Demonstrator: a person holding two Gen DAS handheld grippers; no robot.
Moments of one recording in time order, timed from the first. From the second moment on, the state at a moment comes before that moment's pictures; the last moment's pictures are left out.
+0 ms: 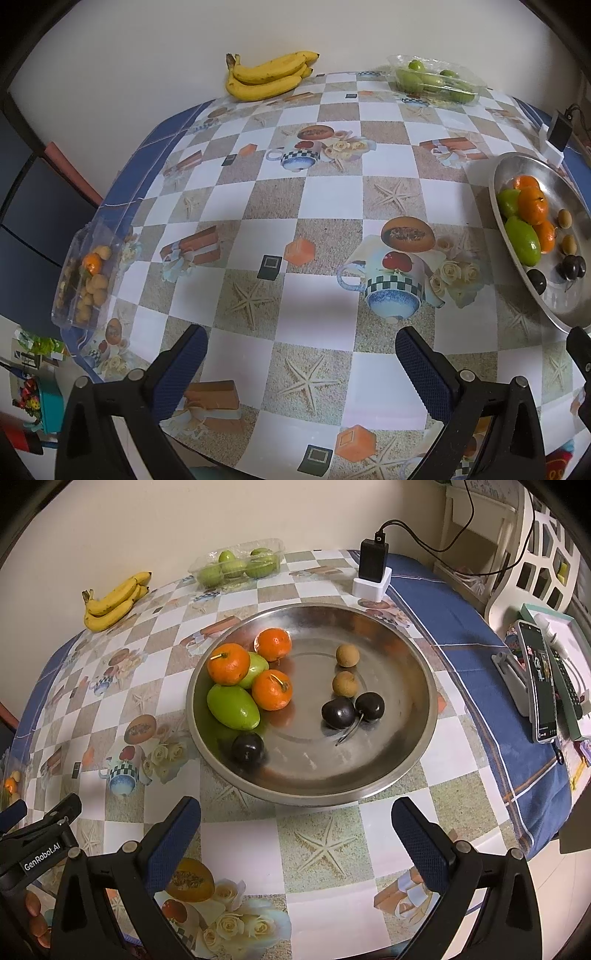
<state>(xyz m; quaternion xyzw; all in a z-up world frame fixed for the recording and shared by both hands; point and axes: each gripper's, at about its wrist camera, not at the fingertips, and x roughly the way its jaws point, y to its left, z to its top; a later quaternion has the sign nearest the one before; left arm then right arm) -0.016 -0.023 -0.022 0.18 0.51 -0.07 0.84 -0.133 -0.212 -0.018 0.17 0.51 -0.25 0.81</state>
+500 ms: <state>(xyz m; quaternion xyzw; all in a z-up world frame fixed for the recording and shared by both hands) -0.014 -0.023 -0.026 0.18 0.51 -0.07 0.84 -0.131 -0.212 -0.021 0.17 0.51 -0.24 0.81</state>
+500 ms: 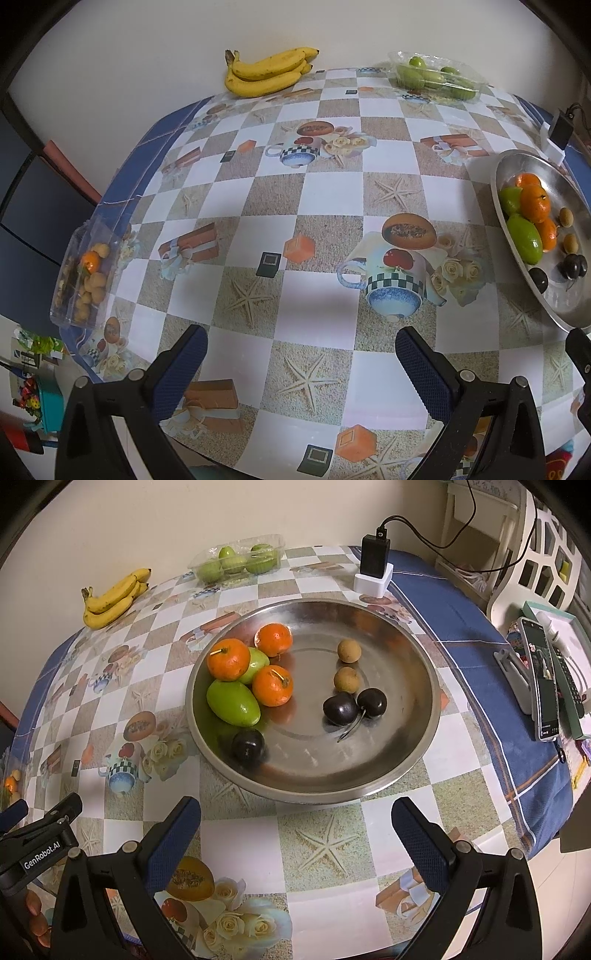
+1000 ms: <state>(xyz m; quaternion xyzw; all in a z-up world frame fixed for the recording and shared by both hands) -0.013 -0.022 -0.027 0.18 0.52 -0.06 0.83 -0.130 -0.211 -0.023 0.17 0.52 -0.24 0.80</state>
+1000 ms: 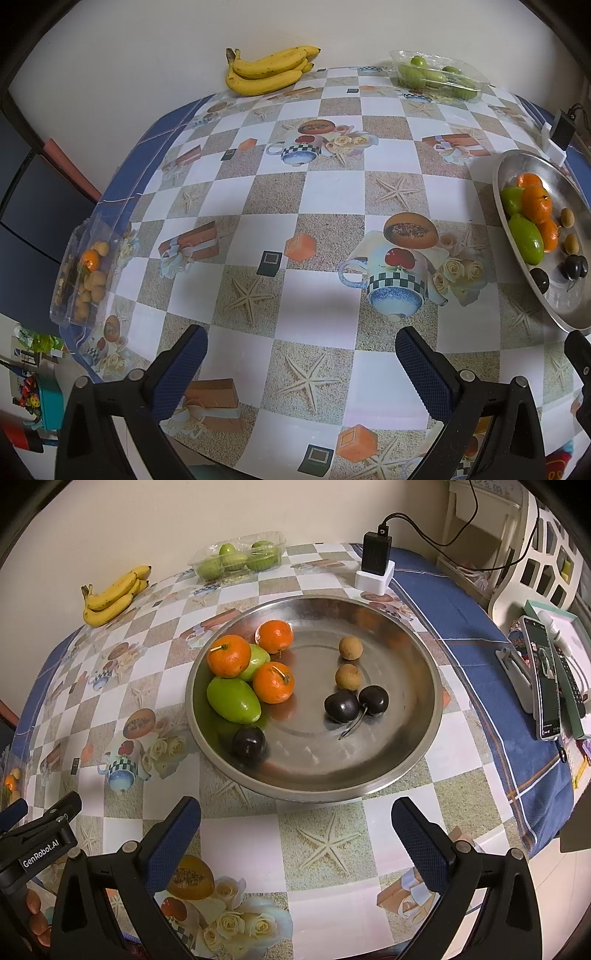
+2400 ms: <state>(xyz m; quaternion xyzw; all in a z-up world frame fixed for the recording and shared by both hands) -0.013 -0.020 -0.027 0.18 0.52 -0.06 0.83 -0.129 -0.210 -0.026 0.17 0.52 -0.24 0.80</state>
